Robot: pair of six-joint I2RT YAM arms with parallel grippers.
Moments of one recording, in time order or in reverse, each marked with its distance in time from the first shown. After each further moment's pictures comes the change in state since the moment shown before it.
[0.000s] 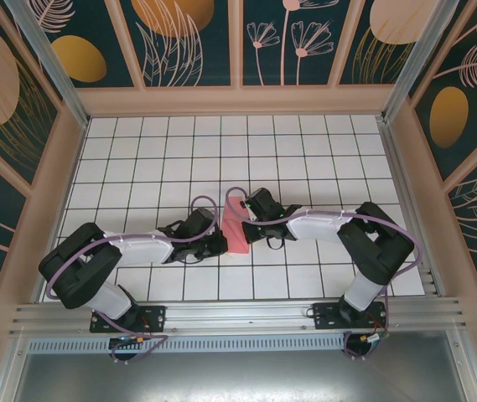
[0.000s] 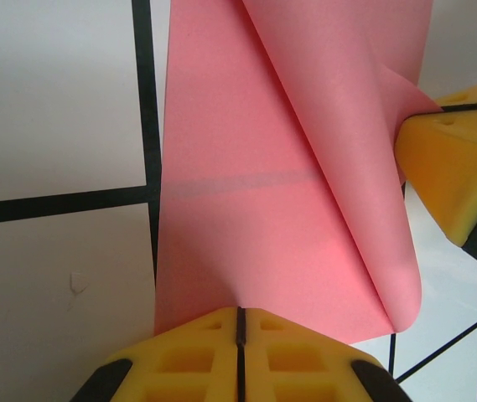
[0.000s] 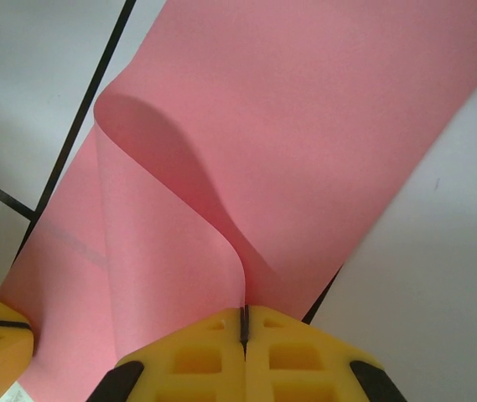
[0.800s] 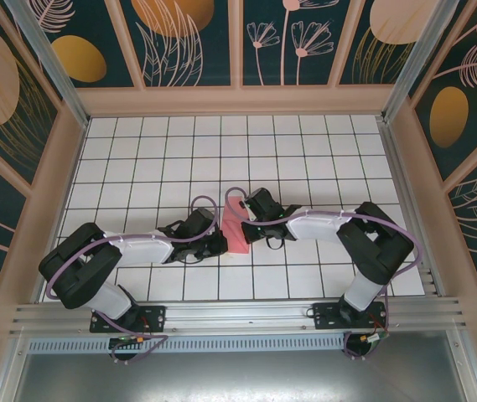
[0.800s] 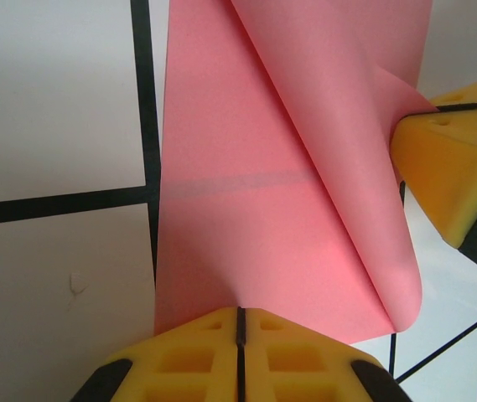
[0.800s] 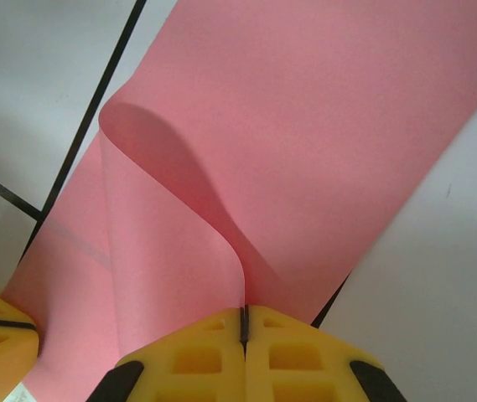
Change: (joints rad) left arm 0.000 0.000 0.000 0.000 0.000 0.003; right arm 0.003 0.008 0.000 0.010 -0.008 -0.008
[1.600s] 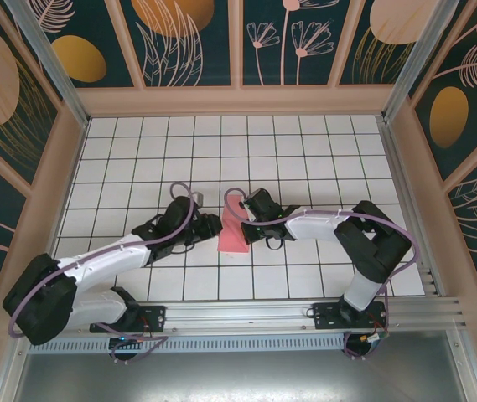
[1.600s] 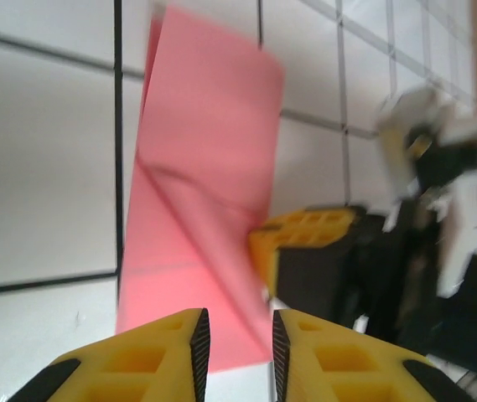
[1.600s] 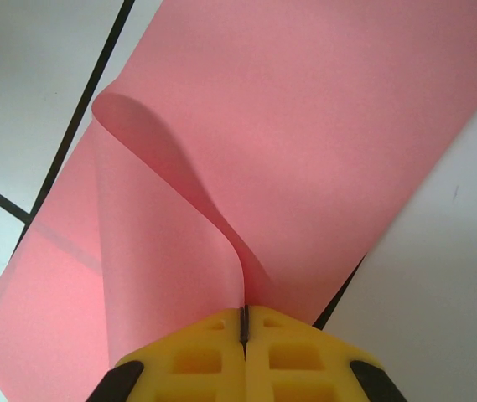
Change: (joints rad) left arm 0.087 -0.300 0.011 -0.059 -0.066 -0.041; right arm 0.002 0.014 0.001 0.011 0.001 0.001
